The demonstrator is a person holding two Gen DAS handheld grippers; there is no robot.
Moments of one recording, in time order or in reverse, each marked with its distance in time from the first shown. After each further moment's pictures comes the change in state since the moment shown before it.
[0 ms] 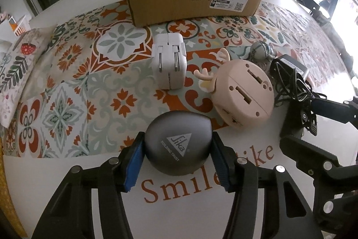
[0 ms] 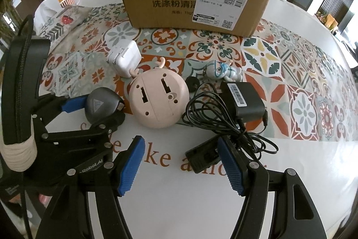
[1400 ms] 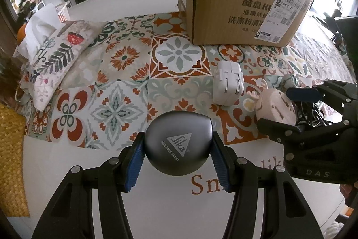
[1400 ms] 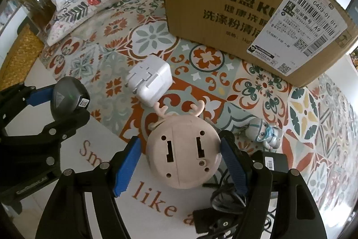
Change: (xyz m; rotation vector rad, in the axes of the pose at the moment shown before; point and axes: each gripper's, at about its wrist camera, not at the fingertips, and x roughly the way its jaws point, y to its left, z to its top) left arm -0.033 0.046 -0.001 -0.144 -0.051 0.128; right arm 0.040 0.033 0.055 -0.269 0.032 0.108
